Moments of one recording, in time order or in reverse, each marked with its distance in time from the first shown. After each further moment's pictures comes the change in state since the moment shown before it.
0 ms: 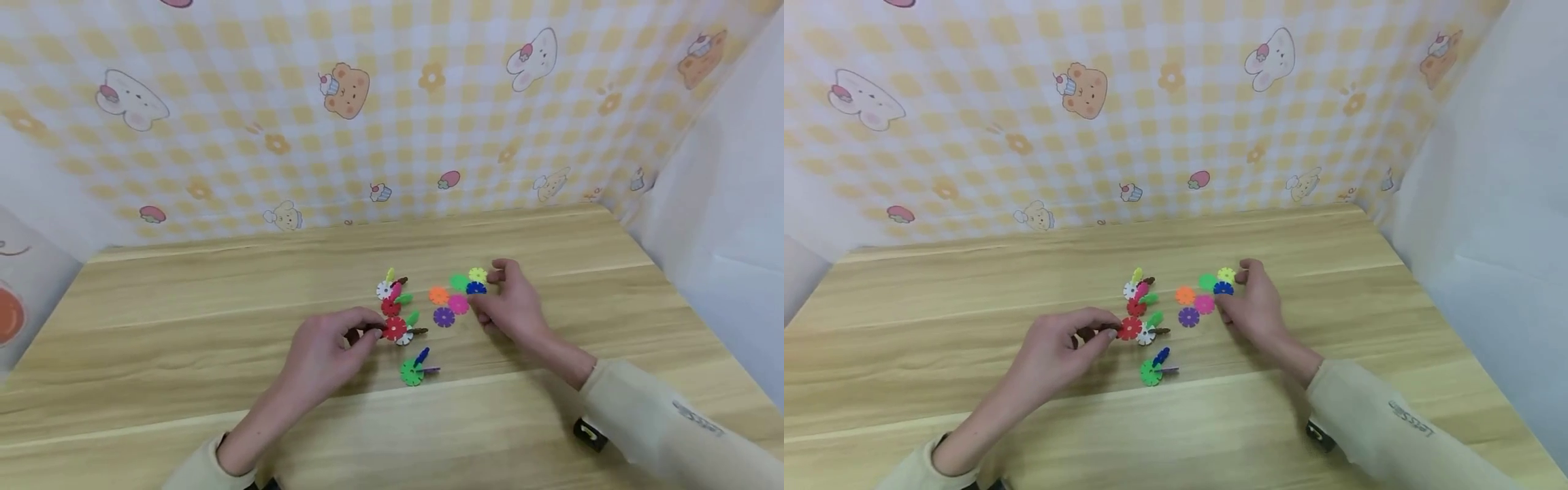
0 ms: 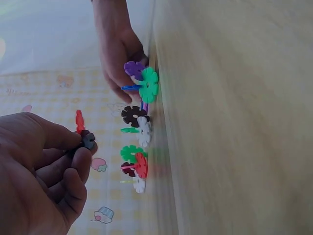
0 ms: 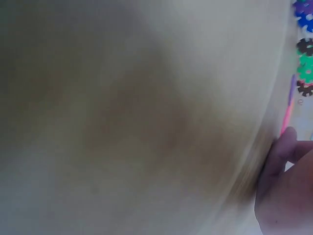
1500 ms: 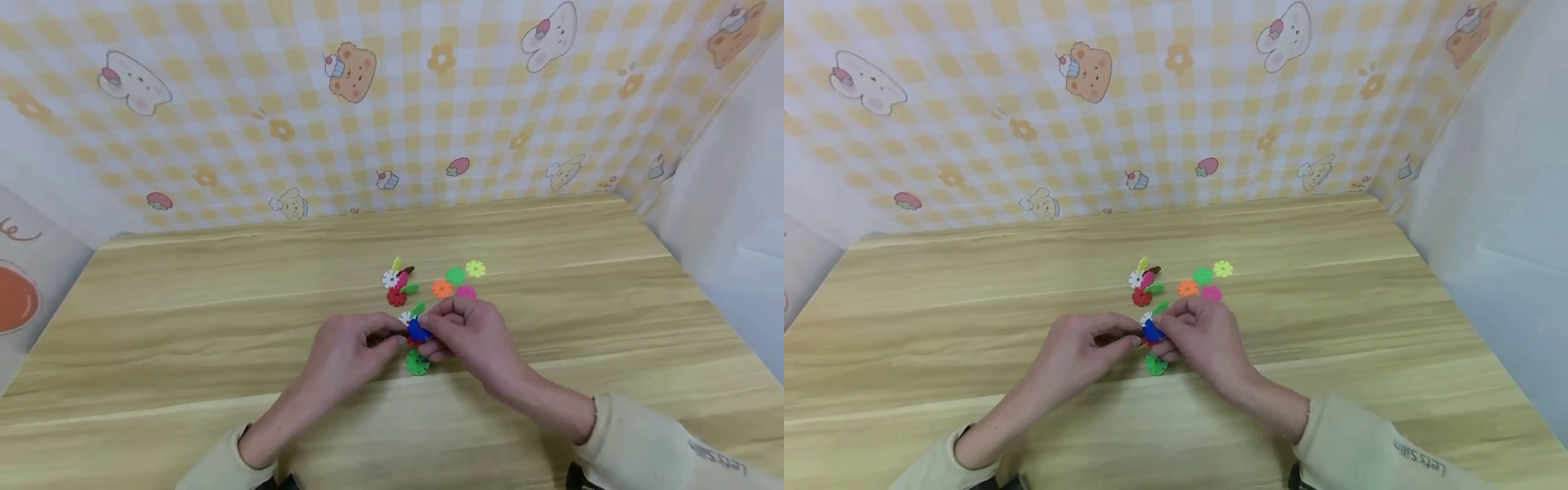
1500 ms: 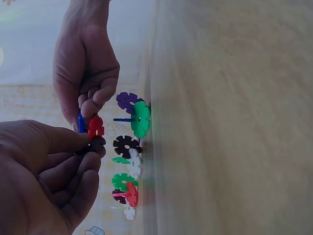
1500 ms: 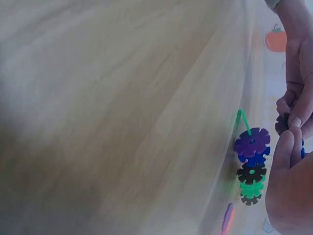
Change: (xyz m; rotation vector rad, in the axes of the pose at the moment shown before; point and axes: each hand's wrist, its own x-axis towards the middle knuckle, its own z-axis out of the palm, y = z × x) left_hand -0.002 0.005 0.020 -0.046 -0.058 -0.032; right_hand -0.066 -0.043 0.051 0.397 -0.280 0.050
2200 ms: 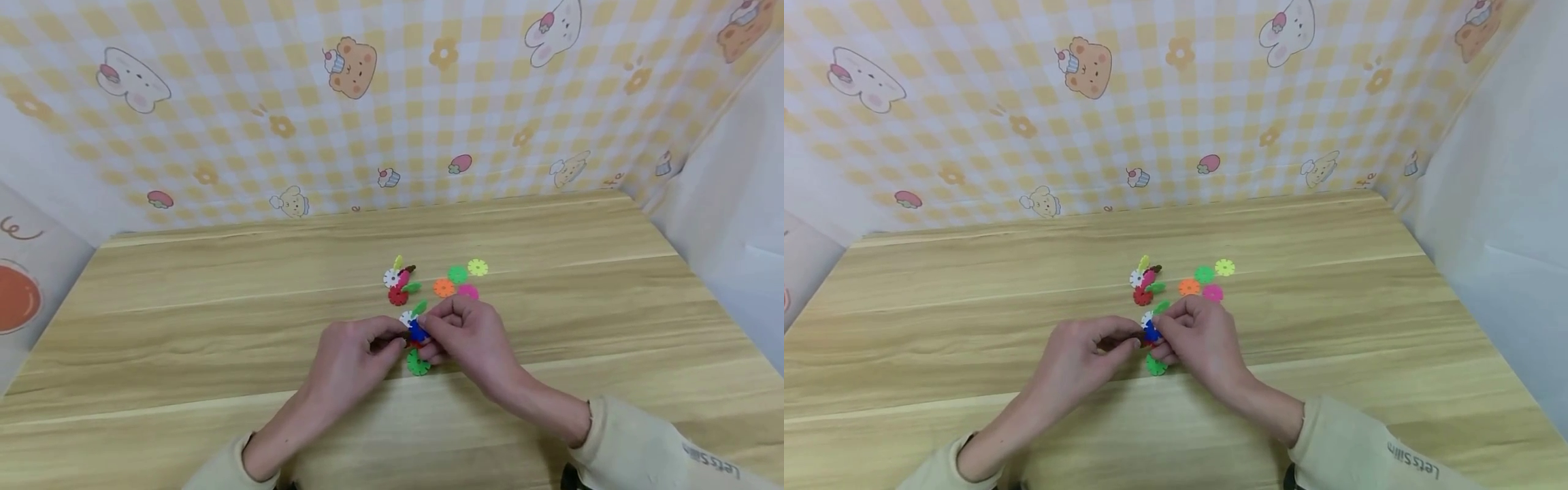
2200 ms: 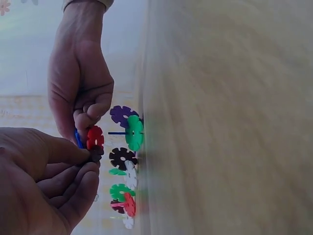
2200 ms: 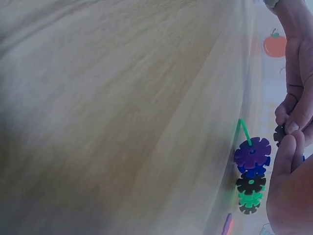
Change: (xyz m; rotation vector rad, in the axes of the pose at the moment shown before) left_hand -0.006 0.004 0.009 0.002 0.059 0.004; right_hand 0.002 0.006 0.005 -0.016 0.011 -0.037
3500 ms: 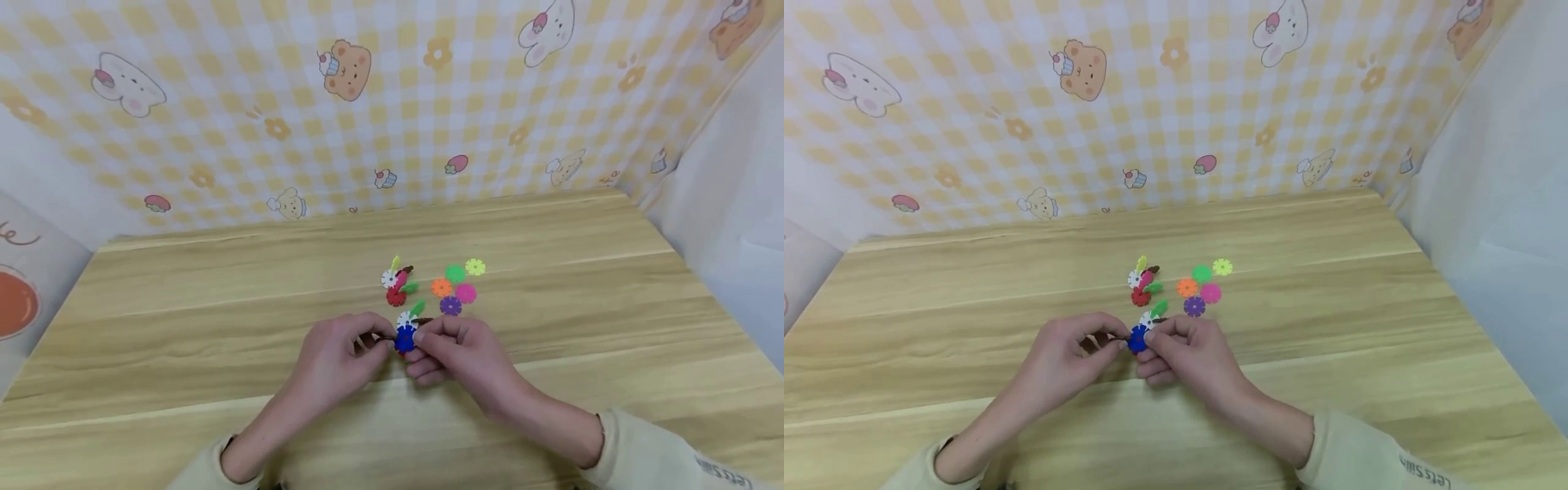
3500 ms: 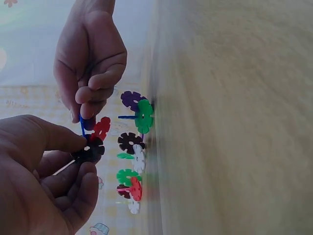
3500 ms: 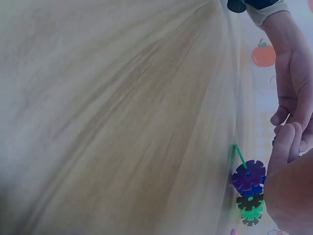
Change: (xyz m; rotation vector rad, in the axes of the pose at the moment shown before) left_hand -0.002 -0.004 -0.018 0.017 -0.073 -0.030; right_hand -0.017 0.002 0.000 0.182 -0.169 0.081
